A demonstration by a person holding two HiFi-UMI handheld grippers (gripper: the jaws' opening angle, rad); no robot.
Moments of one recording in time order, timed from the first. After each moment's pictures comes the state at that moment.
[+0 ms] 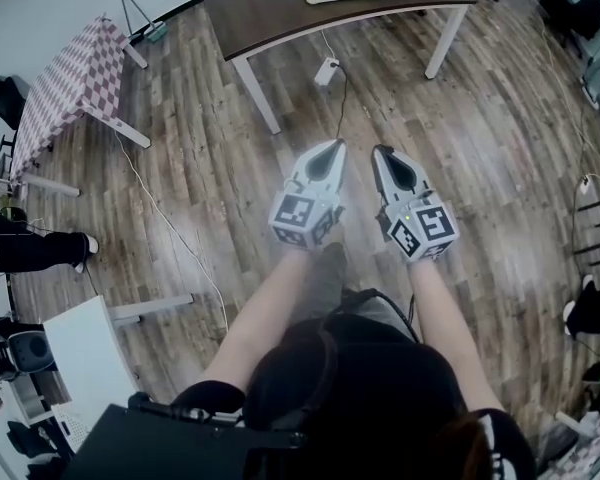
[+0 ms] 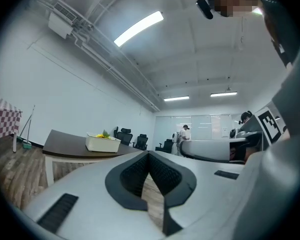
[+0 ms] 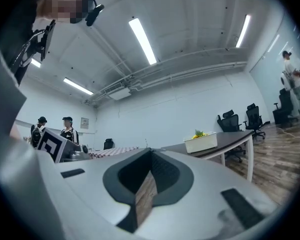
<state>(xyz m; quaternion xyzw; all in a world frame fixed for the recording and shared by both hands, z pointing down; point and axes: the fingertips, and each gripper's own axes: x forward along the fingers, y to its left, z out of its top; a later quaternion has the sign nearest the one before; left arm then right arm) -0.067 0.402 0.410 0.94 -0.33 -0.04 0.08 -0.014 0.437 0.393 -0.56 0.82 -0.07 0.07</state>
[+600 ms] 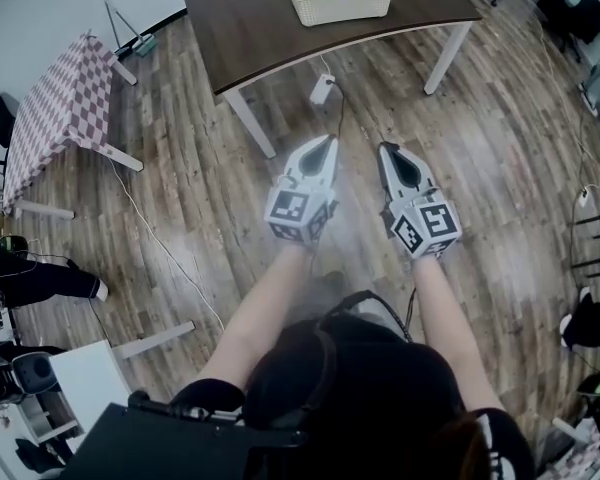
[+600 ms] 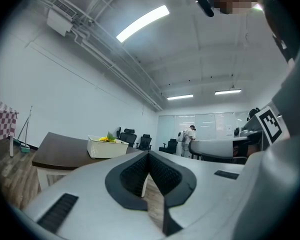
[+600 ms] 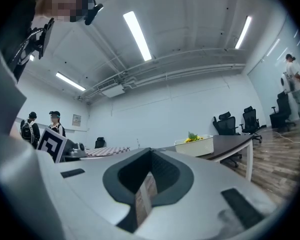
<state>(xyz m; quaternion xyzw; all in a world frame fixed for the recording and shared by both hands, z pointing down) -0.042 0.259 0.405 0.94 -0.33 -0.03 0.06 0.035 0.305 0.388 -0.59 0.80 -0.06 0.06</state>
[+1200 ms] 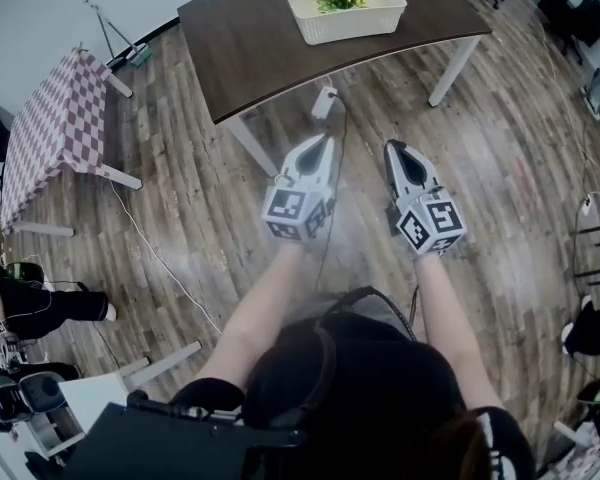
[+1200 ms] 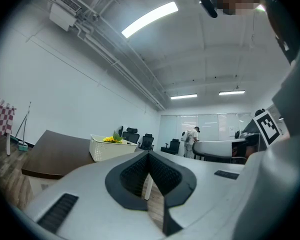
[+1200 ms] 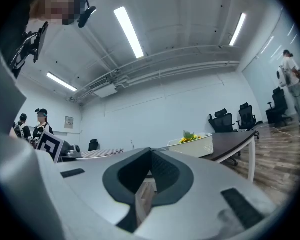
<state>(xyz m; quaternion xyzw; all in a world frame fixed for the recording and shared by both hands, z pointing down) -0.037 0.149 0.414 0.94 -0.34 -0.03 0.08 0.062 0.202 0.399 -0.61 0.79 -0.07 0.07</state>
